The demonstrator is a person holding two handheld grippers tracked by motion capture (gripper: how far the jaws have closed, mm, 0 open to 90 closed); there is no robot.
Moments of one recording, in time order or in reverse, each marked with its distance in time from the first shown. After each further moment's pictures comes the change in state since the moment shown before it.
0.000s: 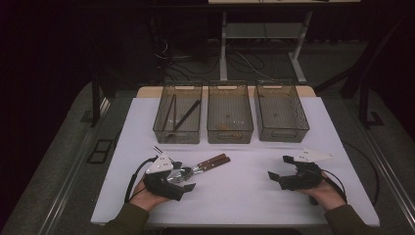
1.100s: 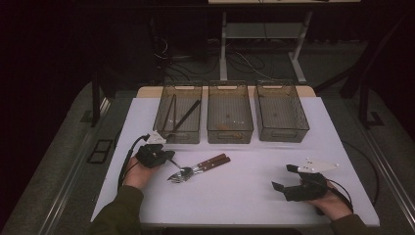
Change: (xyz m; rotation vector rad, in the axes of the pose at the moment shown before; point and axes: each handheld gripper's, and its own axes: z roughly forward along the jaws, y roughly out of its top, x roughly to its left) left arm 0.085 0.009 0.015 0.230 0.199 -0.048; right arm 0.009 -0.016 -0.013 0.027 0.012 -0.019
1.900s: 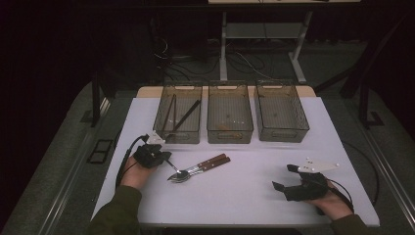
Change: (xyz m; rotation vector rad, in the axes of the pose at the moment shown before) left arm 0.007 -0.001 -0.007 0.042 0.047 -0.005; right arm -0.001 0.000 0.000 0.007 -0.010 -0.002
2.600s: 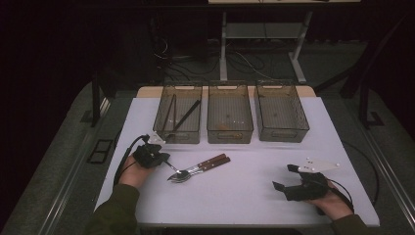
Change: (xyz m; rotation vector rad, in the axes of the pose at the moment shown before) left arm -0.005 0.000 -0.003 0.086 -0.001 0.049; right arm -0.001 0.000 0.000 0.003 -0.003 0.002
